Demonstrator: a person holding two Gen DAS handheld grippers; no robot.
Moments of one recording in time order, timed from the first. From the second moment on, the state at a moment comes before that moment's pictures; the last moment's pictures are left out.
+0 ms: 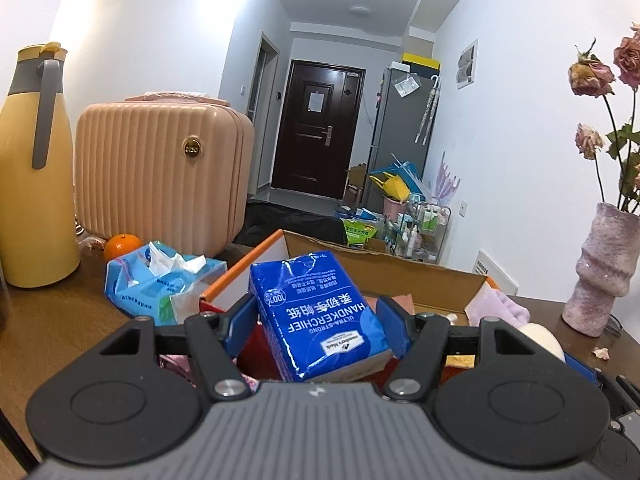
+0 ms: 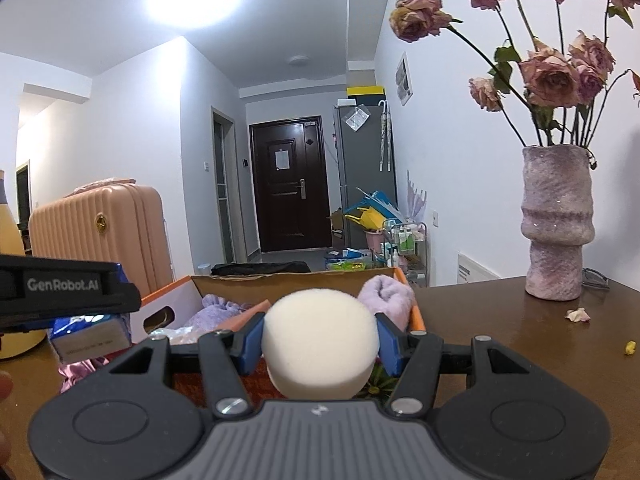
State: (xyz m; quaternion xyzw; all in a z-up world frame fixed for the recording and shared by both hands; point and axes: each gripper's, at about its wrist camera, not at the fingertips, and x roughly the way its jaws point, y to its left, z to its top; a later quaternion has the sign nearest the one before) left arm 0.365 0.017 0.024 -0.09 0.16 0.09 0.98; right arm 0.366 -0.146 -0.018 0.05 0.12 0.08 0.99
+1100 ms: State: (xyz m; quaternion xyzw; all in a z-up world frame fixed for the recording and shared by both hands) left arm 0.421 0.035 0.020 -0.09 0.15 0.10 0.98; right arm 0.438 -0.132 -0.013 0.06 0.09 0.04 0.99
